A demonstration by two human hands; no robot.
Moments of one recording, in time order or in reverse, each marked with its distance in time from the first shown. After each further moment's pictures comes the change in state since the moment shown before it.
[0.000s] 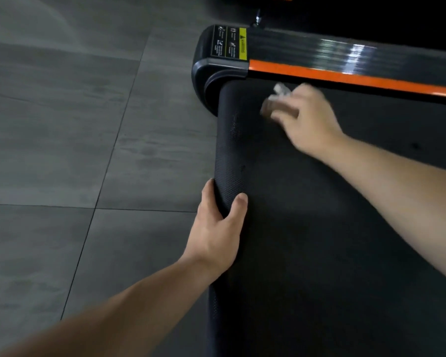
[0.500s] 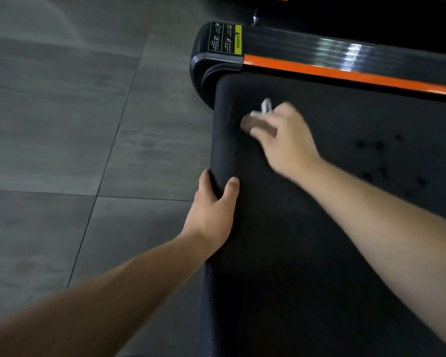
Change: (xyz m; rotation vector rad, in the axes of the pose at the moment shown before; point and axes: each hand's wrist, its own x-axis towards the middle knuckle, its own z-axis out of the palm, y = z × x) left_hand -0.012 0.008 0.001 0.041 0.012 -0.061; right_hand -0.056 -0.054 0.001 0.091 0.022 0.056
